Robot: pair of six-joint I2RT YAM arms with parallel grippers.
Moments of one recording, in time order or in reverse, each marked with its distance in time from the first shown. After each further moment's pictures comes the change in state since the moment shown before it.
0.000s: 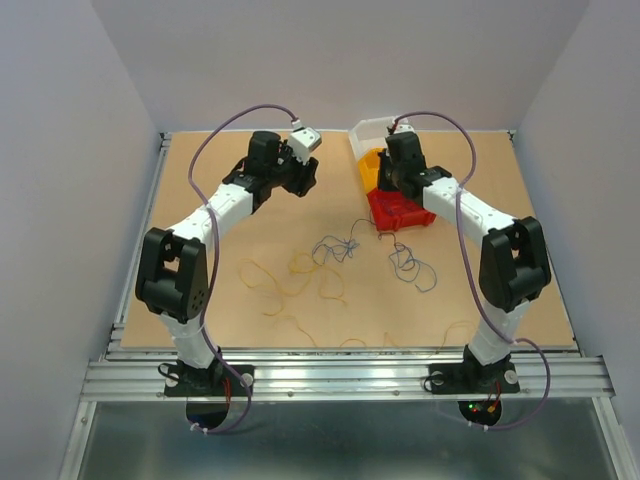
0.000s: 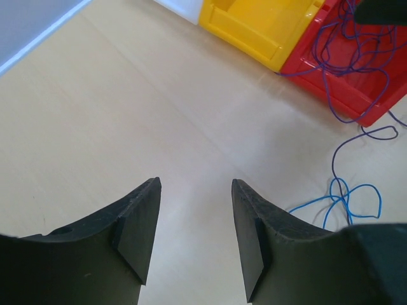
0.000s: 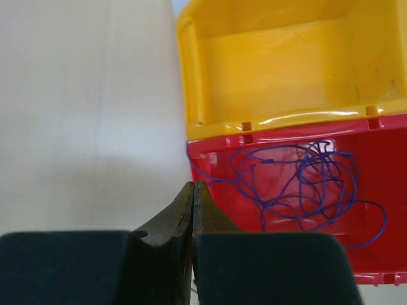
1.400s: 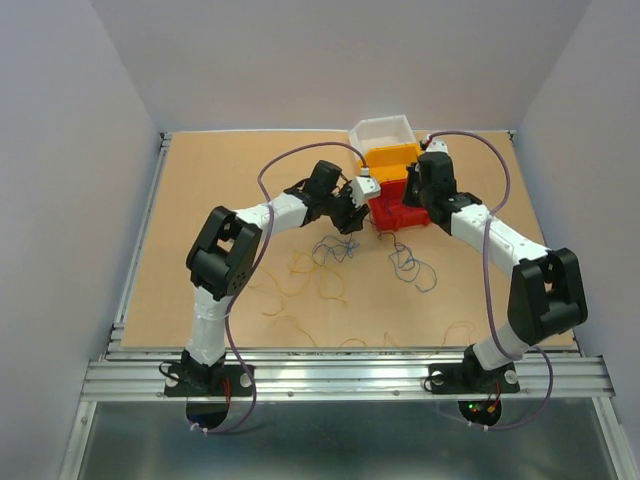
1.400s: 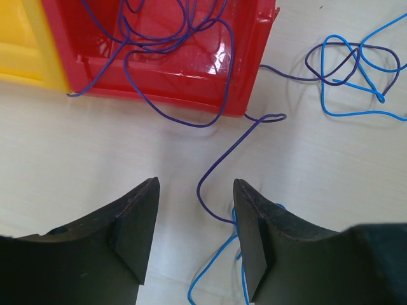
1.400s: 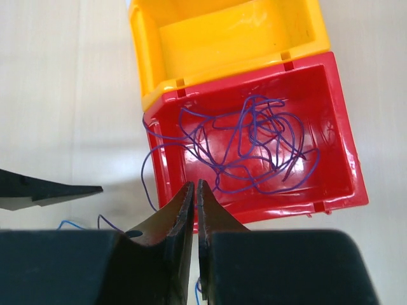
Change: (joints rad) left arm -0.232 0.296 0.096 -0.006 0.174 0.177; right arm -0.092 -0.240 -0.328 0.151 -0.010 0.032
